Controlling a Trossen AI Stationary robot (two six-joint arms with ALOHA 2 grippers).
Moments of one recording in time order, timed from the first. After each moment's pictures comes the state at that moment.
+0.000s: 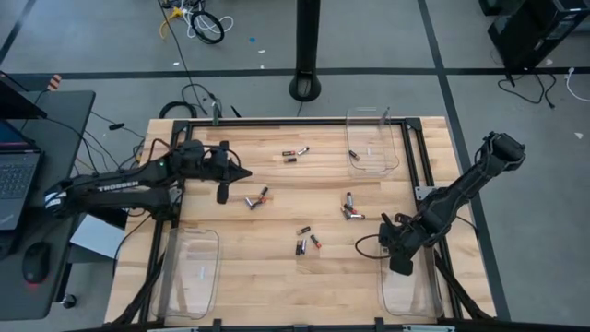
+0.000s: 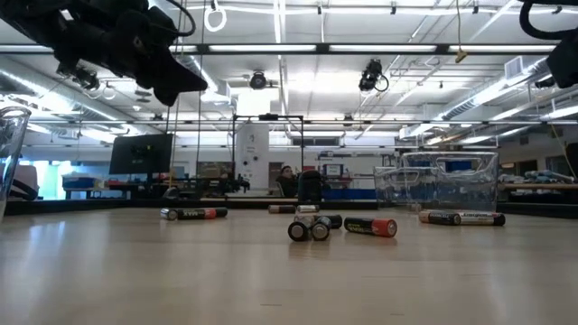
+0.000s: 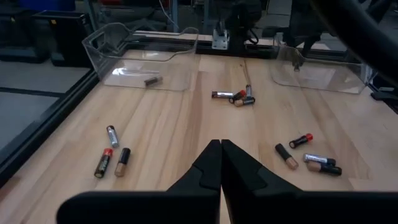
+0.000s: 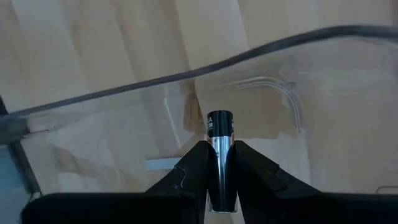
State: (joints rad) left arm 0.37 0.78 0.46 0.02 0.28 0.04; right arm 0.72 1.18 0.64 -0.77 -0.02 1.04
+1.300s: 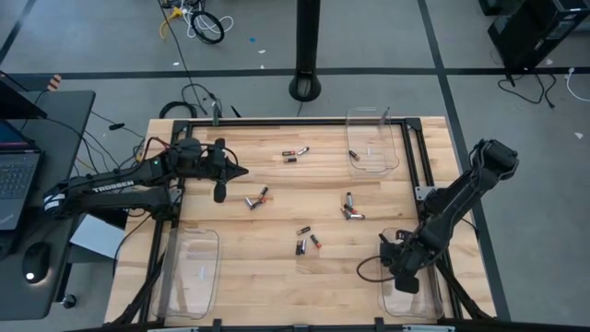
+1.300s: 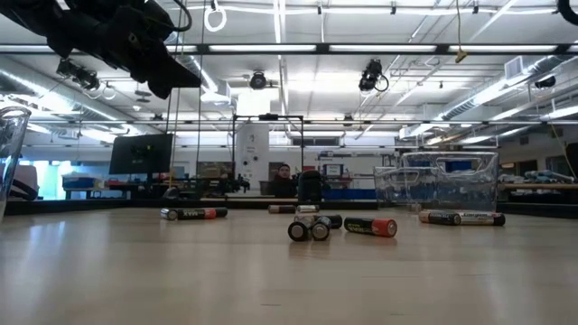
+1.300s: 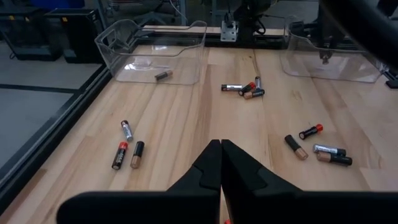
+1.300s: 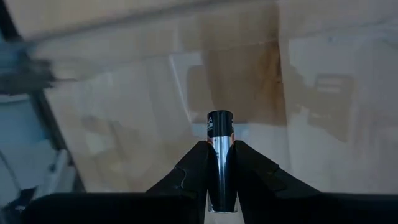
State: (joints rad) left arm 0.37 0.74 0.50 -0.11 0.24 0.09; right arm 0.84 1.35 0.71 -0.69 -0.14 1.09
